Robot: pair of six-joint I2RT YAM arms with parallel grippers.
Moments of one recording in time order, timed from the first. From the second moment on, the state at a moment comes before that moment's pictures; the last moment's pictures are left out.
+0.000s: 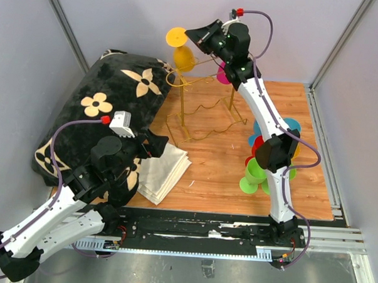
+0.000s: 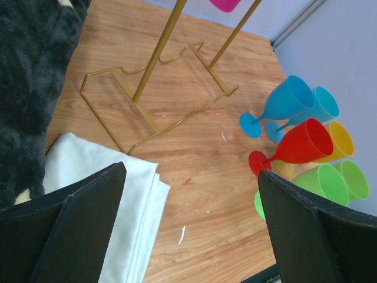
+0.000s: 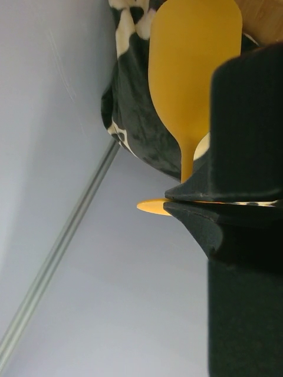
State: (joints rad) left arm -0.75 0.66 0.77 -0.29 -0.34 -0.56; right arm 0.45 2.24 2.49 -0.13 -0.23 1.06
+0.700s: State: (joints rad) left arm -0.75 0.47 0.75 -0.24 -0.47 -0.64; right arm 0.60 2.27 2.55 -0.11 -0.37 0.99
